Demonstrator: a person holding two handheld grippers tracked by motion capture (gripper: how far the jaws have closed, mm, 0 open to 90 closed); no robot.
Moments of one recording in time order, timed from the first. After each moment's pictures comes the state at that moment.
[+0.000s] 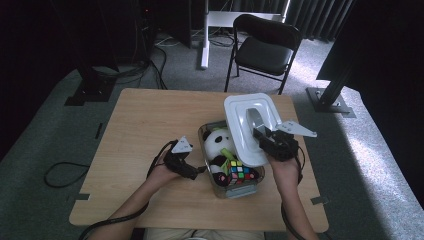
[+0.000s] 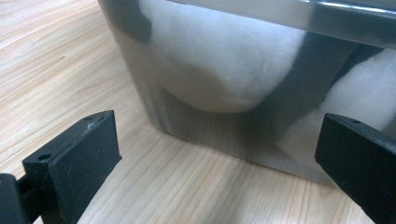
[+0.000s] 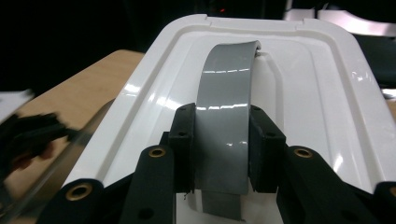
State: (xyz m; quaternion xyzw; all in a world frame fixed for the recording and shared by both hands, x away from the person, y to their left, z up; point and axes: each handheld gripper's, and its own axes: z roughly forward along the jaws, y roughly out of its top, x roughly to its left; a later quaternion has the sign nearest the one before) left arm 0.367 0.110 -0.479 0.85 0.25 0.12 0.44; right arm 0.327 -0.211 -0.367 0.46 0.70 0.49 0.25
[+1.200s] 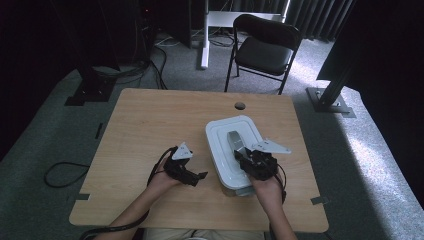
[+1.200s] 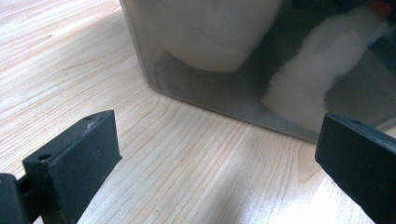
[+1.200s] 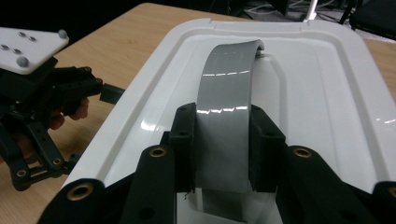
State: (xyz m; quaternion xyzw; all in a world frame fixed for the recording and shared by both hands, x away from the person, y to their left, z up) left arm 0.347 0.111 -0.488 0.85 0.28 0.11 0.44; right arm 0.297 -0.163 -0.403 0.45 0.74 0.45 0.20
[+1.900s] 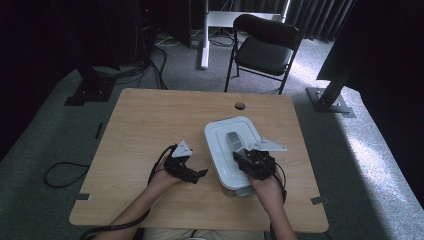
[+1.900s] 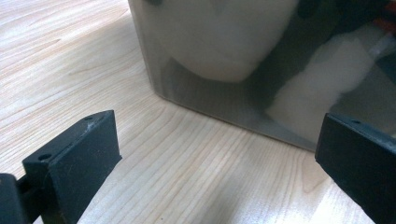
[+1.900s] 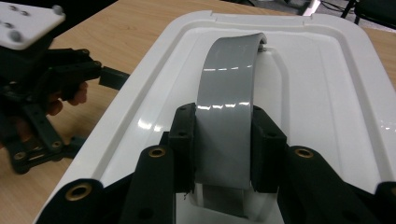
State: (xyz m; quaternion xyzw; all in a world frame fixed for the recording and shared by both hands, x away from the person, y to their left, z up) left arm 0.352 0.111 -0.485 0.84 0.29 0.11 0.45; right arm 0.300 -0.162 -0.401 0.45 0.75 0.43 0.19
